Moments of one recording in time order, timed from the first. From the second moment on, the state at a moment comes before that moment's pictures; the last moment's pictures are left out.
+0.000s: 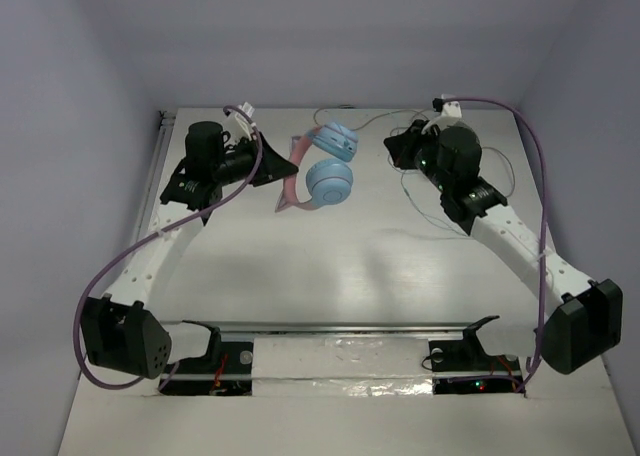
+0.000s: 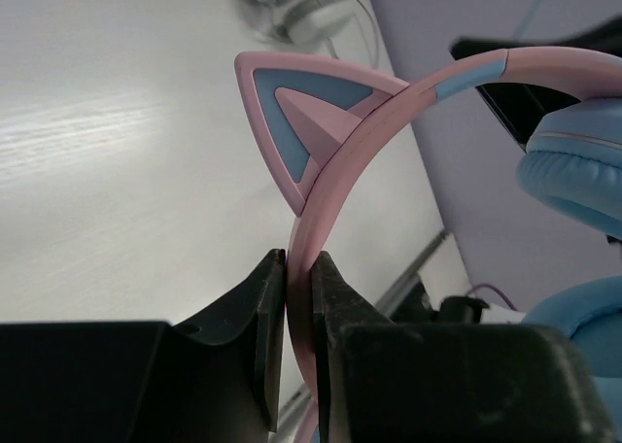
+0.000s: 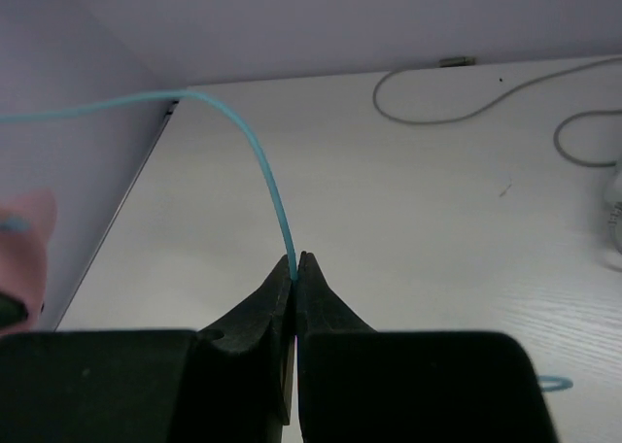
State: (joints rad) left arm -0.24 1.27 1.16 -0.28 0.61 -0.62; right arm 0.43 1.25 1.07 0.07 -0.02 0.46
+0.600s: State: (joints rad) left arm -0.25 1.40 1.07 0.18 0.66 -0.95; right arm 0.52 1.39 0.95 0.10 -0.21 0.52
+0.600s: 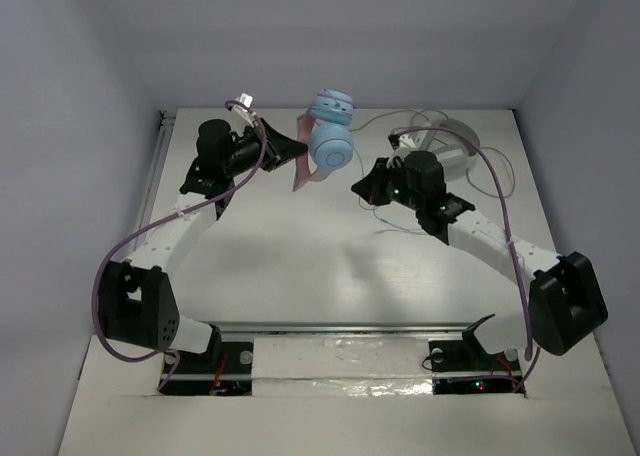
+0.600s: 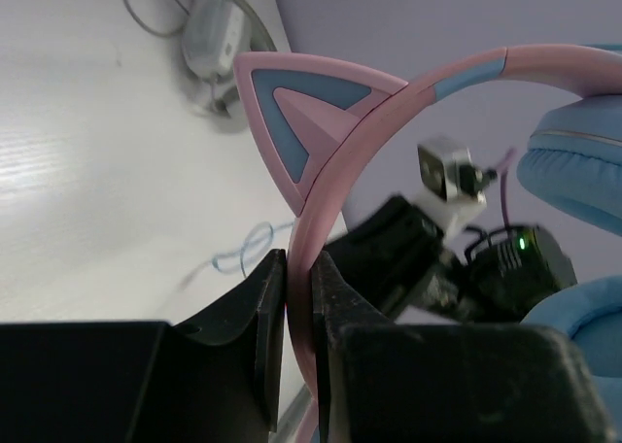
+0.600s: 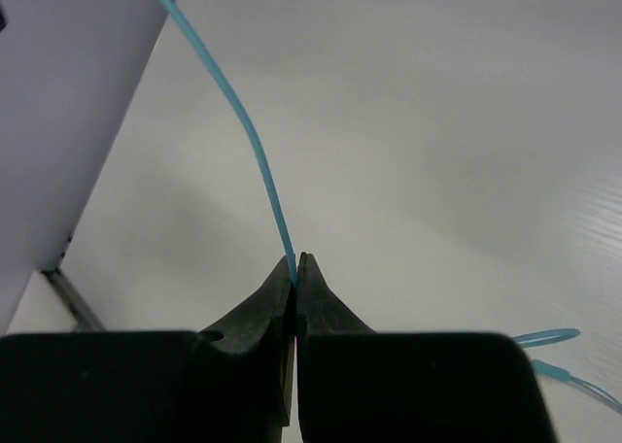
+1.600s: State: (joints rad) left arm -0.37 1.35 1.02 0.12 -0.15 -0.84; right arm 0.75 1.33 0.71 0.70 -0.75 0.87
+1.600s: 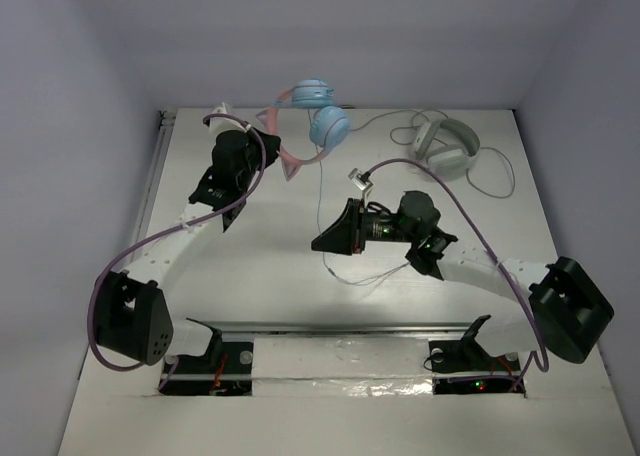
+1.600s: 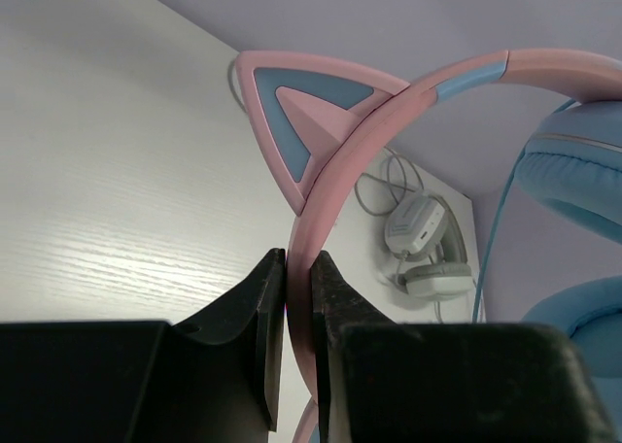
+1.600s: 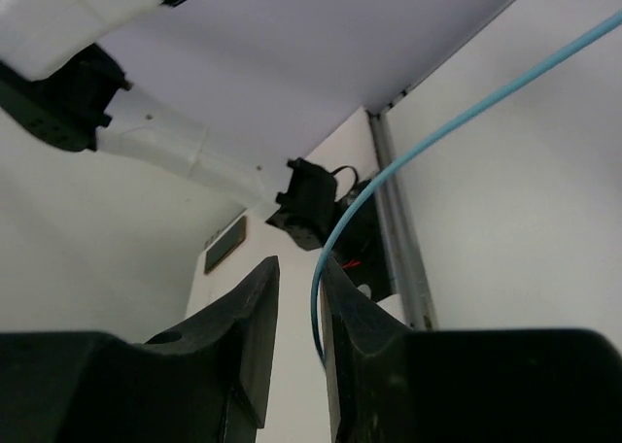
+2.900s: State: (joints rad) left arm -0.70 1.39 1.16 -0.50 -0.45 -0.28; right arm 0.81 1.22 1.23 -0.49 -0.24 0.33
